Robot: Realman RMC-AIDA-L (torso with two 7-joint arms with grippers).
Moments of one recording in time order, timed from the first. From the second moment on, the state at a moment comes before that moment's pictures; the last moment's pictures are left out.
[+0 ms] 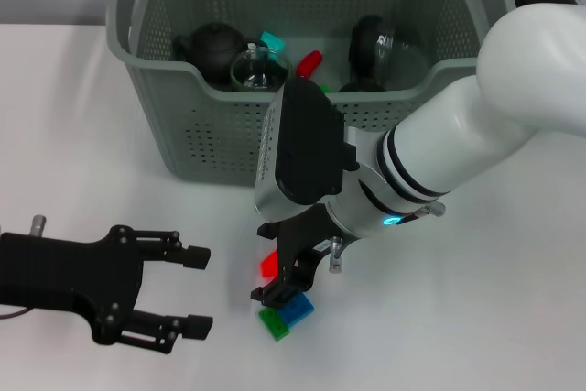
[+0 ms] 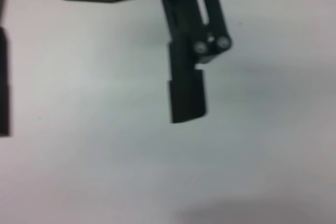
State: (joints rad) left arm -0.43 -2.05 0.66 0.82 2.18 1.95 -1.32; right arm 0.89 2.12 -1.93 -0.90 -2.12 -1.03 2.14
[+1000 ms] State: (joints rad) left arm -0.43 -2.05 0.66 0.81 2.17 1.96 -1.32; right arm 0.88 2.11 -2.01 -0.87 -2.11 -0.92 2.14
